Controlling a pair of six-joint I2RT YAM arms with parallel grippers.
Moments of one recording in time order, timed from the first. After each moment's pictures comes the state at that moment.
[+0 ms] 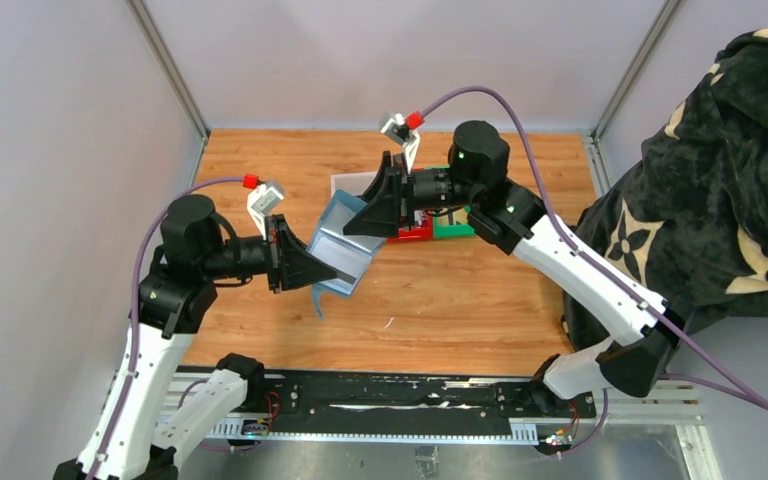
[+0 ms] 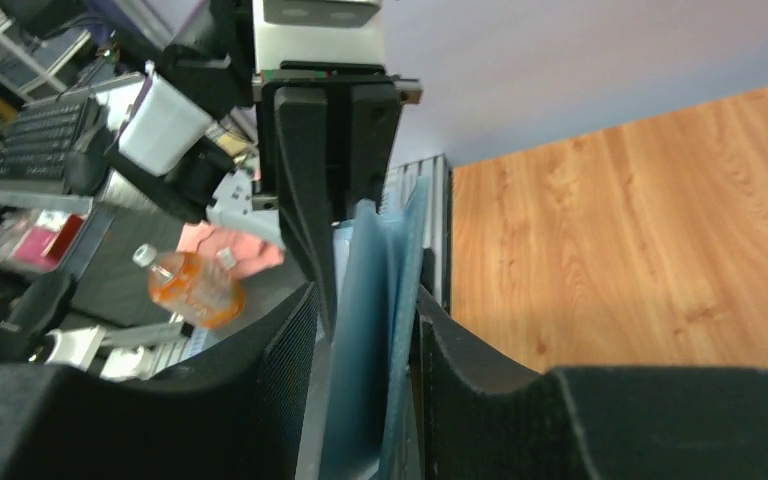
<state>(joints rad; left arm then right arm) -0.30 0.74 1.07 -0.56 1.03 -0.41 0.81 1.38 1.50 -0.06 -0.86 0.44</state>
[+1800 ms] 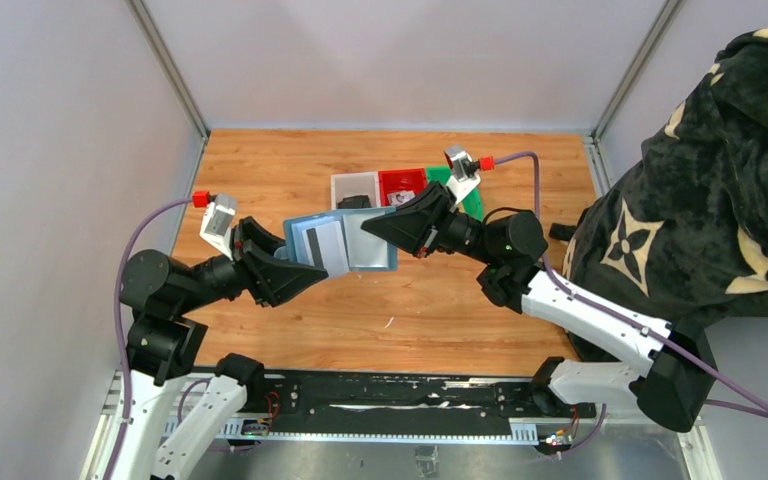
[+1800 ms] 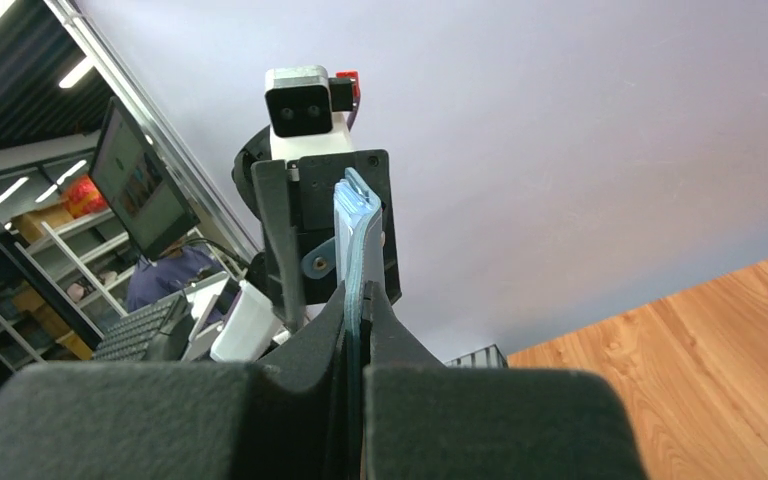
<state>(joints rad) -0.30 0.52 0.94 -0.18 0.88 -0.64 0.86 1.17 0.90 0.86 -0.51 0.89</state>
